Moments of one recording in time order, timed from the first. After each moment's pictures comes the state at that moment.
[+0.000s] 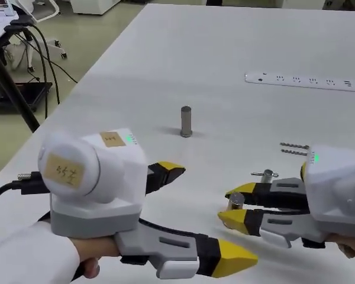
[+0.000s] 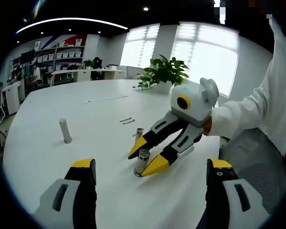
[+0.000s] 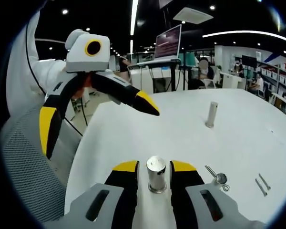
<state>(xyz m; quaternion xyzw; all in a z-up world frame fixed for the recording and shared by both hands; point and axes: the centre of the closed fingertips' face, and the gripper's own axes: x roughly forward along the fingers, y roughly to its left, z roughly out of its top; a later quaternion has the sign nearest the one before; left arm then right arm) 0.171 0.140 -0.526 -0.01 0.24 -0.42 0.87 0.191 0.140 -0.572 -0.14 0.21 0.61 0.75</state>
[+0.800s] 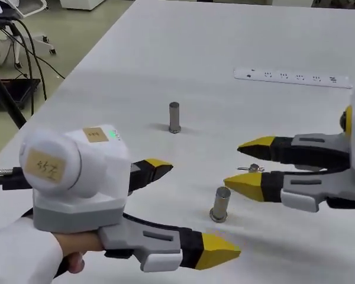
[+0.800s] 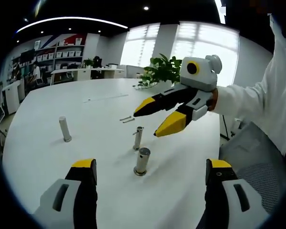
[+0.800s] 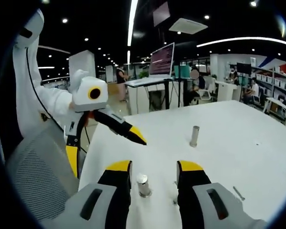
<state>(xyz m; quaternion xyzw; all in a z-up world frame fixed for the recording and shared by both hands) 0.170 0.140 -0.529 -0.01 0.25 -0.43 0.87 0.218 0.107 -0.498 -0.12 0.17 0.60 0.77</state>
